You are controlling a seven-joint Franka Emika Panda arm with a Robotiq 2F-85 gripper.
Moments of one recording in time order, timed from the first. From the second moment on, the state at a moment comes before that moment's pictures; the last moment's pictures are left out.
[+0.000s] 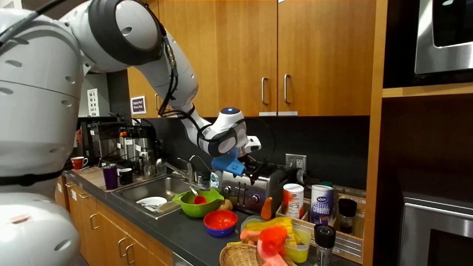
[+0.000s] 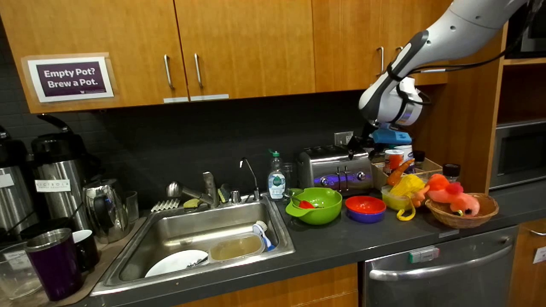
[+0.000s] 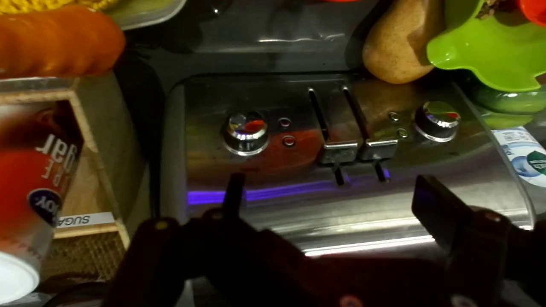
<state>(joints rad) -0.14 0.19 0.05 -2.19 0.38 2.87 -0.25</state>
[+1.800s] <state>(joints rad) -0.23 0.36 0.06 -1.93 0.55 2.60 -0.48</state>
